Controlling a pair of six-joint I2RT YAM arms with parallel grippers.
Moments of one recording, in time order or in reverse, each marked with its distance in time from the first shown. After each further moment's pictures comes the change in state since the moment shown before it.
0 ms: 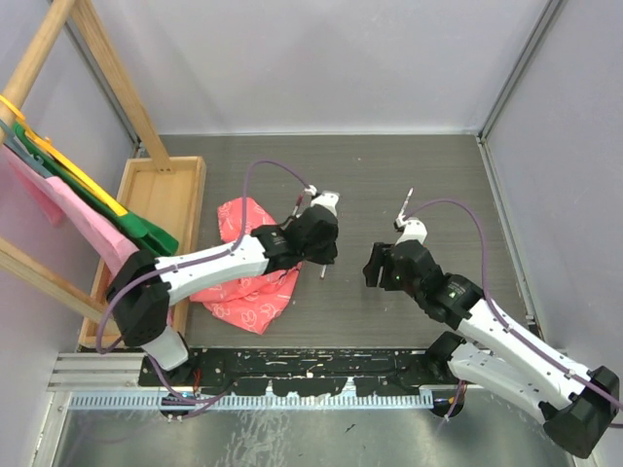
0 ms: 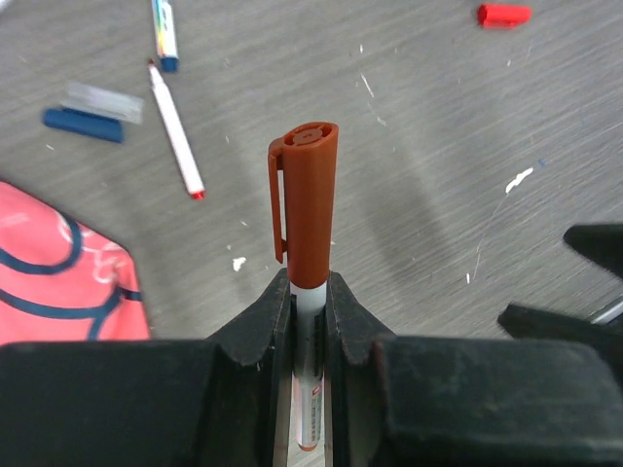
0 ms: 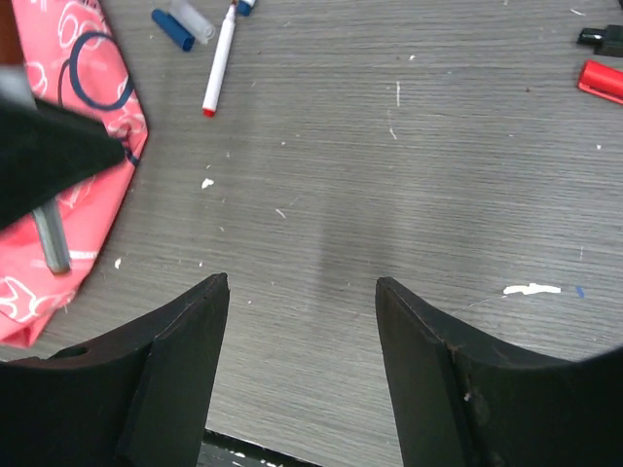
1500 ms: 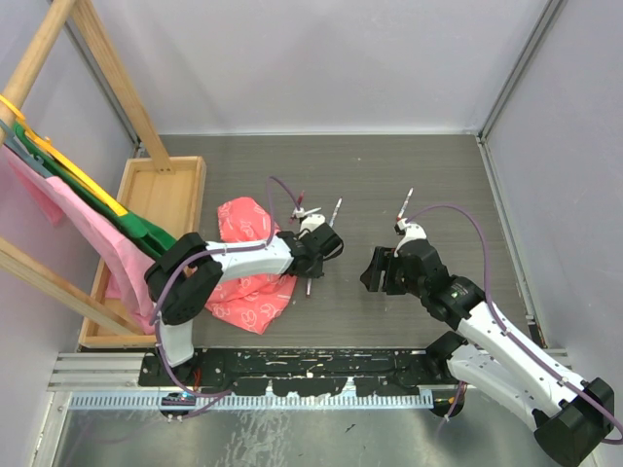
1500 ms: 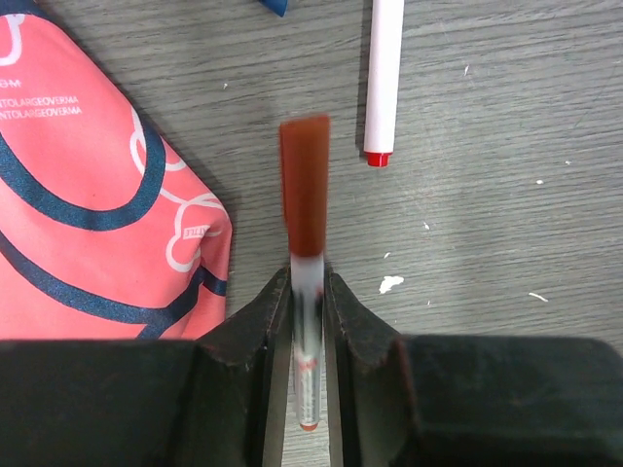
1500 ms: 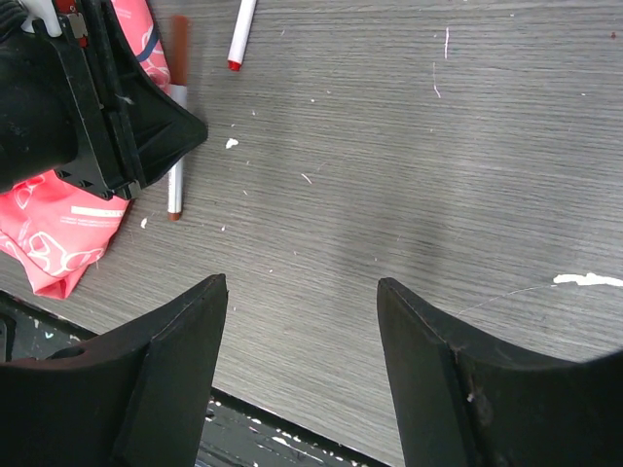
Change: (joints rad) left arm 0.007 0.274 -0.014 -0.129 -0.154 -0.224; right arm -0.163 -0.027 -0.060 0.026 -0.272 -0.024
